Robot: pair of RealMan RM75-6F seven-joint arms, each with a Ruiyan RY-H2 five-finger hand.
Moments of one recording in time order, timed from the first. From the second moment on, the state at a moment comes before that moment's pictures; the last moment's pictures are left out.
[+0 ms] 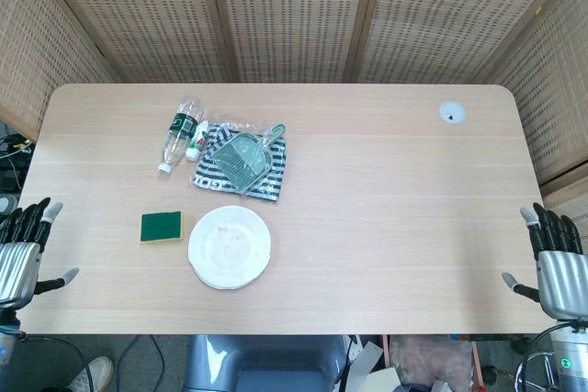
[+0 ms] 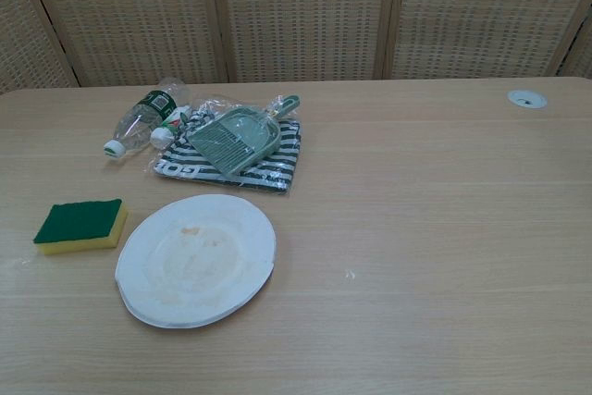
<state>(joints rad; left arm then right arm) -0.13 -1.13 -0.02 -1.68 1.43 1.47 0.15 0.07 -1.15 0.10 -1.59 -1.45 1.52 -0.12</state>
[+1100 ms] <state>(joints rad) -0.52 -1.57 -0.15 -1.22 1.11 0.88 0.31 0.08 -1.16 0.10 -1.57 -1.42 1.47 -0.15</state>
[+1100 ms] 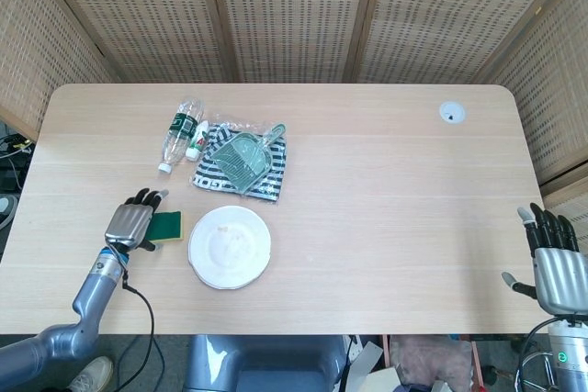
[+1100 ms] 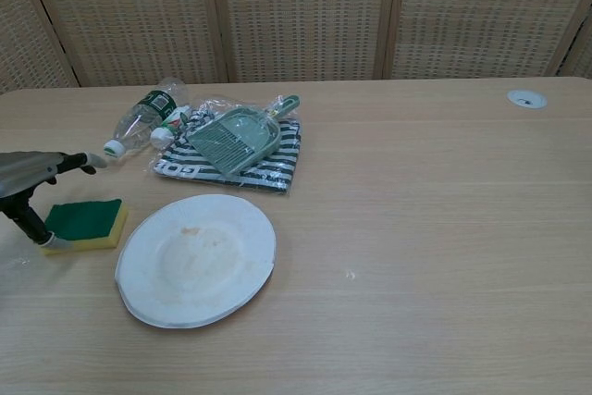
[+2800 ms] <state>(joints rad) -0.59 -1.63 -0.22 -1.29 1.21 0.97 -0.17 0.09 -1.16 0.11 -1.57 -1.41 1.46 -0.15</state>
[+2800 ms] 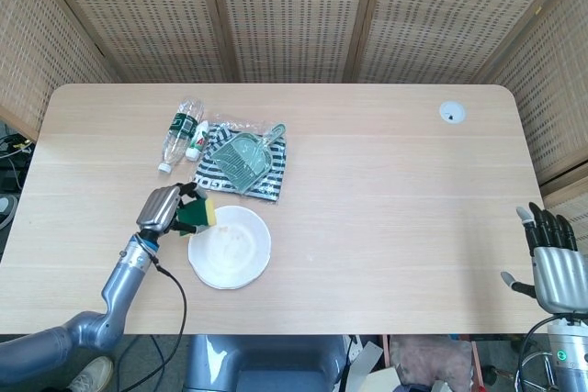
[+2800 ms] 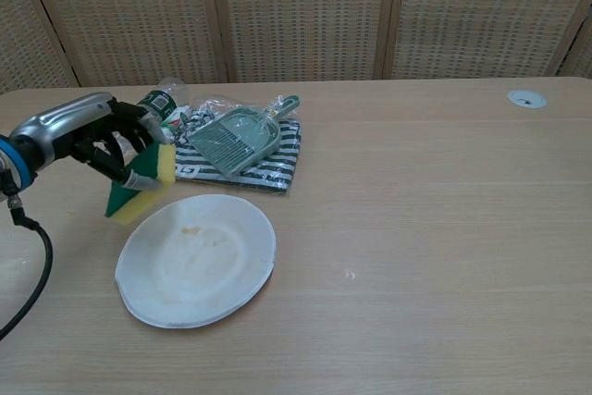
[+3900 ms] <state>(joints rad) -0.68 -1.81 -0.15 -0.99 1.35 0.82 -0.54 0.09 -1.16 0.13 -1.56 -1.36 1.45 -0.13</state>
